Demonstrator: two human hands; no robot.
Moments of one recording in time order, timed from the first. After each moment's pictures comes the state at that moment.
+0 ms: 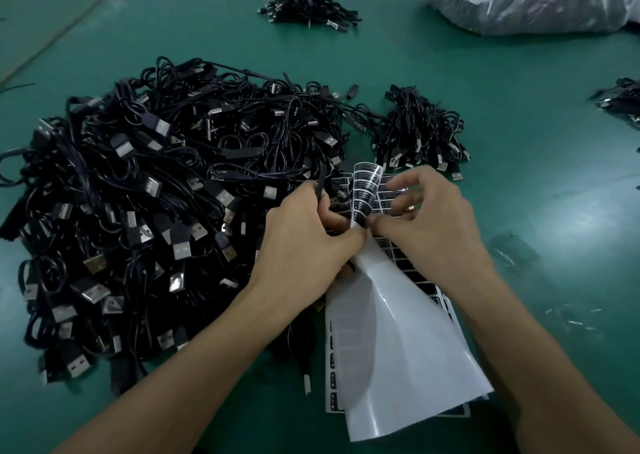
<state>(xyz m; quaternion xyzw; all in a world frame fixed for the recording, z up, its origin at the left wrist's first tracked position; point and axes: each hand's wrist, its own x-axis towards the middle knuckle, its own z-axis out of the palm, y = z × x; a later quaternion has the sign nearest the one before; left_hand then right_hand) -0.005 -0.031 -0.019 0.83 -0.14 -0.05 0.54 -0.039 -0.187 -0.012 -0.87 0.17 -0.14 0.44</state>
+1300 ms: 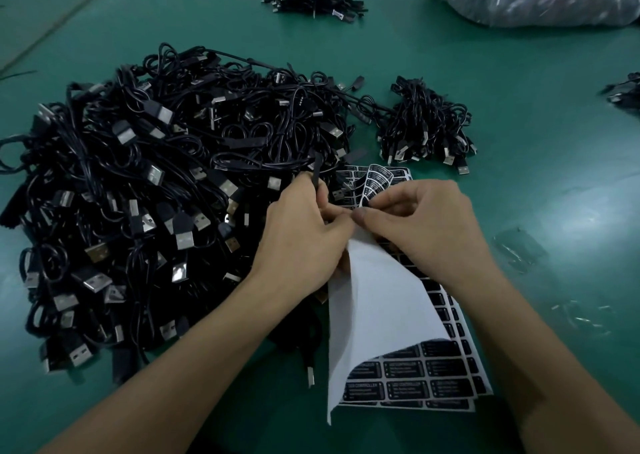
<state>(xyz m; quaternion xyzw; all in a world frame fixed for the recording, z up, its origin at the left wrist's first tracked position) 0.000 -0.028 -0.020 0.84 -0.12 -0.05 0.53 -0.038 -0.183 -0.016 -0.86 0.14 -0.11 0.47</state>
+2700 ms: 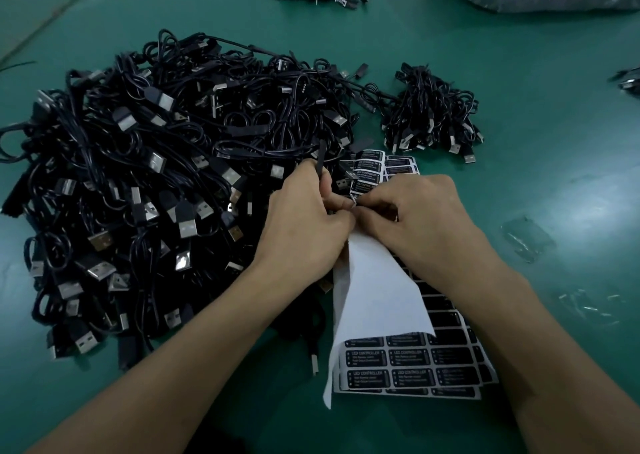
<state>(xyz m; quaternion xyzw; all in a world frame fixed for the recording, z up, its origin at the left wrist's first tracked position) 0.003 -0.027 -0.024 0.84 -0.13 -0.04 0.53 -0.036 -0.180 -0.017 -0.96 -0.05 -0.11 0.27</state>
